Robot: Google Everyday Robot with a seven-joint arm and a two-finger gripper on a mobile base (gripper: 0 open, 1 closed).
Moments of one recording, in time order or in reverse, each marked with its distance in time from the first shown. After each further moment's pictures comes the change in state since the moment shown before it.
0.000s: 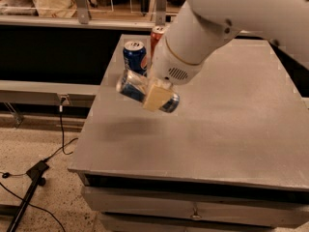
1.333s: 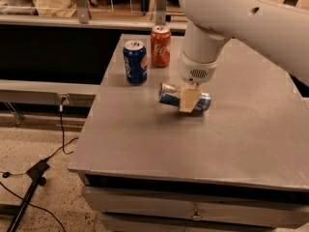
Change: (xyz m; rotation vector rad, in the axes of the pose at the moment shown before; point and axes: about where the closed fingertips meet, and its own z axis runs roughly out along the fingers) arm 0.113 -0.044 0.029 -0.102 0.345 0.009
